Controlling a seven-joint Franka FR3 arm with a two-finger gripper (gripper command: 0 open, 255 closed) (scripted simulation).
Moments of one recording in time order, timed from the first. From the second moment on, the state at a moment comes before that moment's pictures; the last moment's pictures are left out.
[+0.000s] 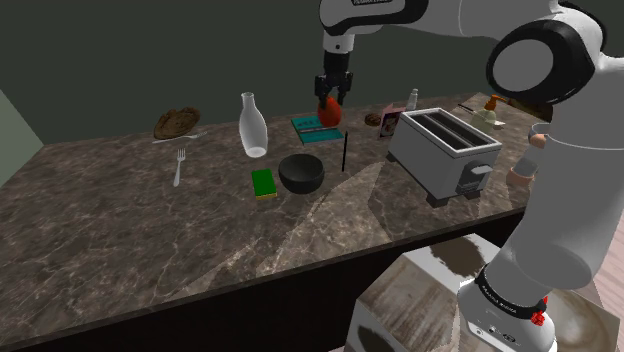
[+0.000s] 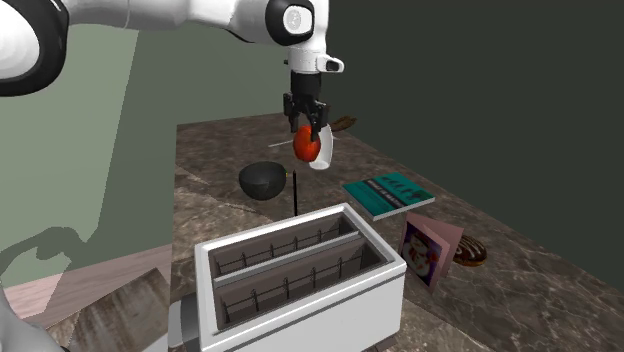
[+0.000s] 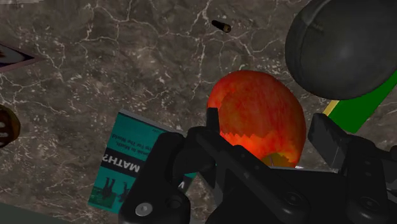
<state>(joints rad) 0.04 0.27 -0.10 -1.43 0.10 1.70 -0.03</state>
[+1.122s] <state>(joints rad) 0.22 0.14 0.01 -1.61 0.07 1.77 0.25</state>
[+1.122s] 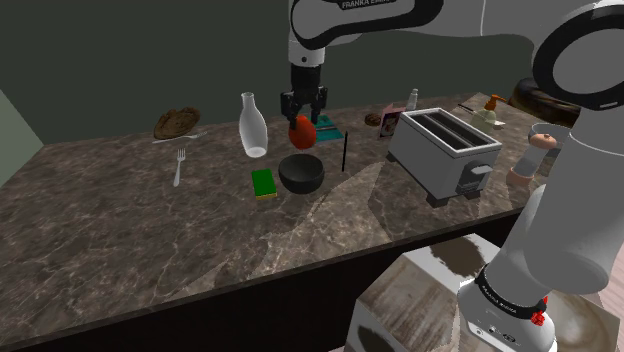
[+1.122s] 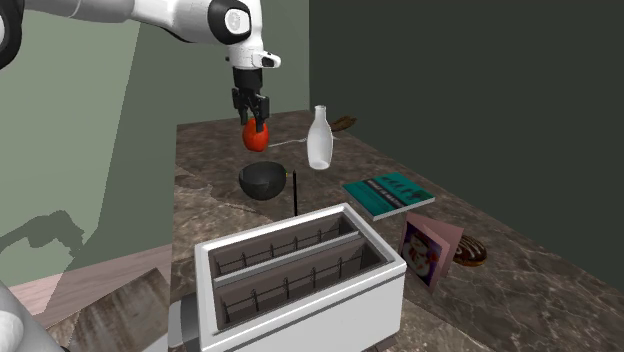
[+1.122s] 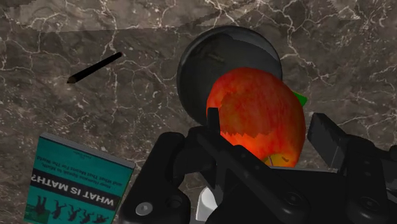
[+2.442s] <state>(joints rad) 0.22 0.16 0.01 -1.80 0.07 1.97 0.24</state>
